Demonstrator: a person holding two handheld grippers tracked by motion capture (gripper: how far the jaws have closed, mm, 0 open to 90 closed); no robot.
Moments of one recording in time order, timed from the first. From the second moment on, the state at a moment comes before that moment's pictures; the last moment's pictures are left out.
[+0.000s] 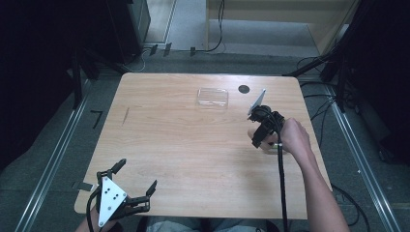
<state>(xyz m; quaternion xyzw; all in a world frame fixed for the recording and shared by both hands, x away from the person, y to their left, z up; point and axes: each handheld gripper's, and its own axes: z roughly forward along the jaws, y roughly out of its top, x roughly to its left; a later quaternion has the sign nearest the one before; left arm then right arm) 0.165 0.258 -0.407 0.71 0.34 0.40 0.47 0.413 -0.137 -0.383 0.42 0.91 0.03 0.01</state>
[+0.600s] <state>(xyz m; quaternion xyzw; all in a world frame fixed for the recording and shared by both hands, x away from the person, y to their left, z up) 0.165 0.258 -0.407 0.71 0.34 0.41 0.47 0.422 -0.158 -0.381 0.44 0.90 0.04 0.02</state>
